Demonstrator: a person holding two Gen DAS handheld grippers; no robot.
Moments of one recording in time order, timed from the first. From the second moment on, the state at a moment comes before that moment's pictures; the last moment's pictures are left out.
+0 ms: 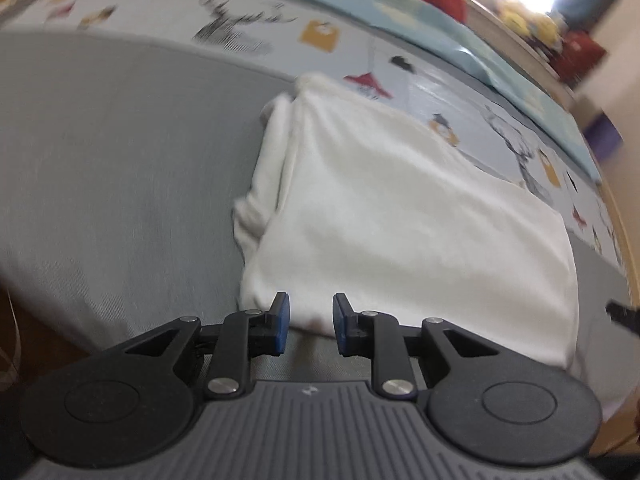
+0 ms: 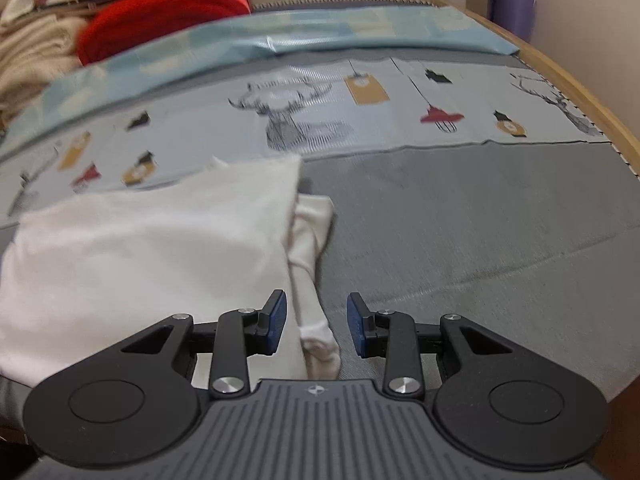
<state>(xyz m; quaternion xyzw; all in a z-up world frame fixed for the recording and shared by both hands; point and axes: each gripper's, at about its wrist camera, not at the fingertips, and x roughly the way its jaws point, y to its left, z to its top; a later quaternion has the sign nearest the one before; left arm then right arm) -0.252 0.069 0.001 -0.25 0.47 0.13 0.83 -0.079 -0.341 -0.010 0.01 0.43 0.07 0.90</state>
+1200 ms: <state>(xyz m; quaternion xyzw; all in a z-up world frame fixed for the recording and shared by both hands) -0.144 -0.189 0.100 0.06 0.30 -0.01 0.95 -0.060 -0.423 -0.021 0.05 0.44 -0.04 0.90</state>
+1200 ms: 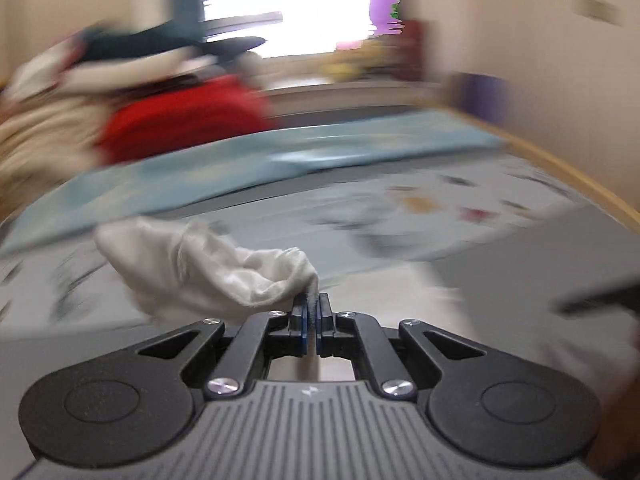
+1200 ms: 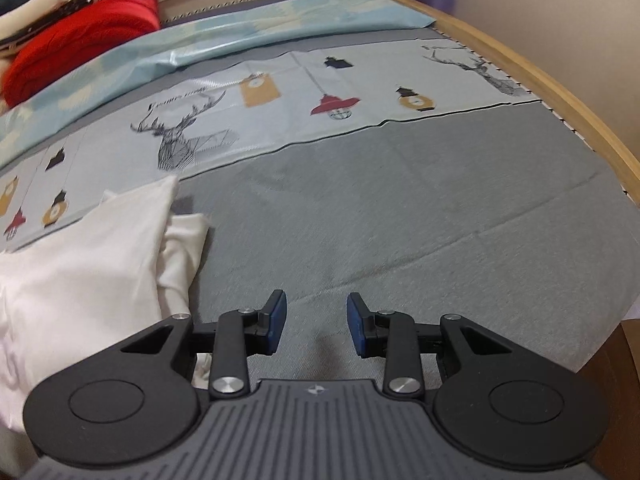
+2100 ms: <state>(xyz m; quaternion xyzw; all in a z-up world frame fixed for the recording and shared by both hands) -0.146 -0.077 0.051 0.01 0.41 -0.11 0.91 -0.043 -0.374 -0.056 0.12 0.54 0.11 0.82</state>
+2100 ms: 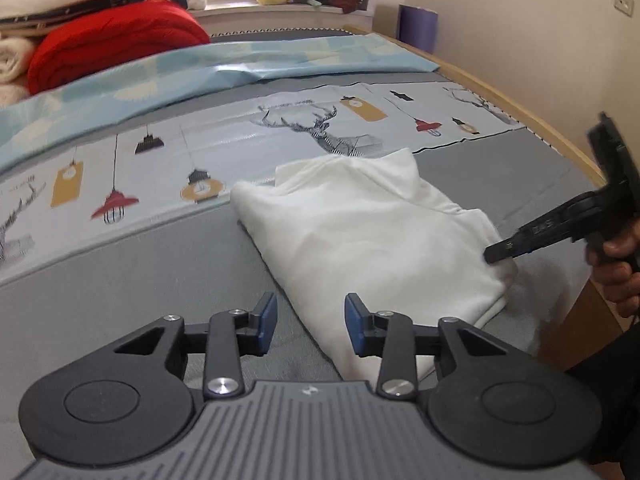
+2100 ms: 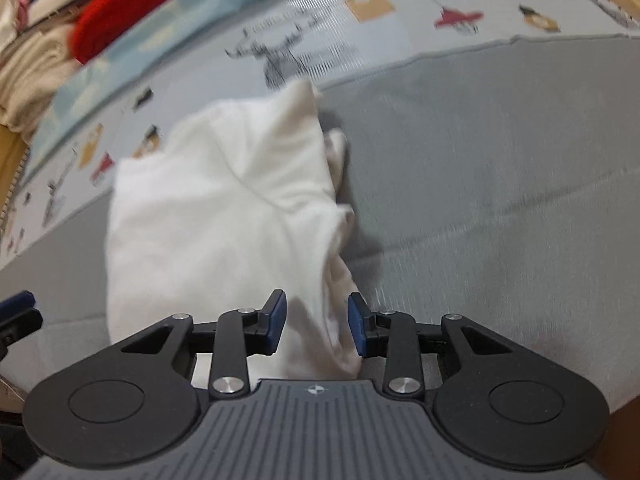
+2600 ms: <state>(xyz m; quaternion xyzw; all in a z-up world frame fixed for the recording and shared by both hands) -0.089 -0.070 0.034 -0.09 0.44 -0.11 0.89 -0.064 -0.409 -0.045 0.15 0.54 0.08 0.83</state>
